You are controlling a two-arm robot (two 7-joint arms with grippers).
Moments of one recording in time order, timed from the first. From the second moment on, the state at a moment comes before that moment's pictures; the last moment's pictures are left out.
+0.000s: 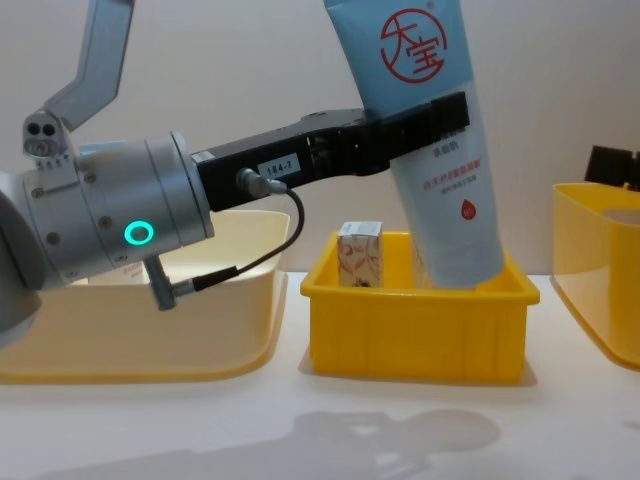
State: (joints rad) left arm -0.49 0.29 0.47 -1.37 -0.64 -0.08 -0.89; right arm -0.05 0.56 -0.09 -1.84 0.71 0.15 0.56
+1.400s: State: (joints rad) left arm -0.49 0.29 0.47 -1.37 -0.64 -0.08 -0.89; right arm 0.32 0.58 -0.37 -1.63 0.57 0.19 0.71
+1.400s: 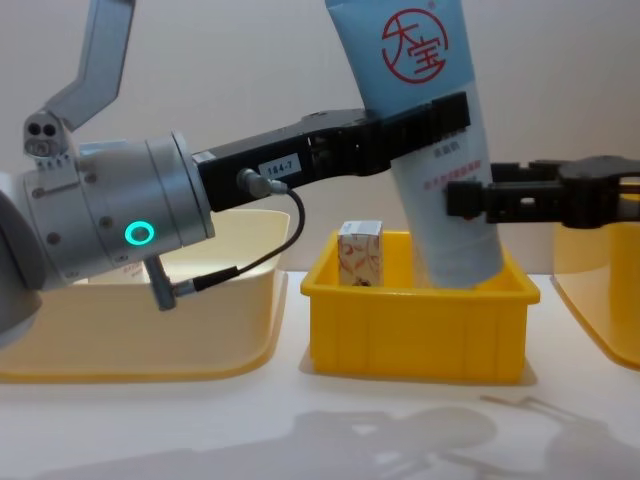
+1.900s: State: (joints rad) left arm -0.49 0.29 0.47 -1.37 -0.64 -0.08 -0.89; right arm 0.44 0.53 -0.46 -1.53 0.53 0.18 0.75
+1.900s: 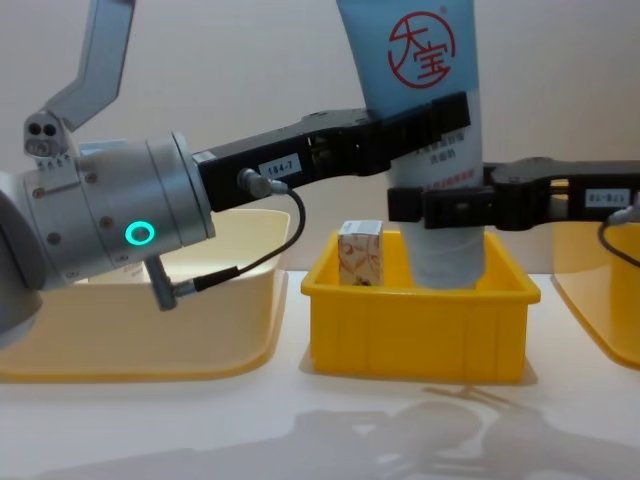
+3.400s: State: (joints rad) left arm -0.49 0.29 0.47 -1.37 -0.64 -0.08 -0.90; right arm 0.51 0.50 -0.52 -1.47 0.53 0.18 0.80
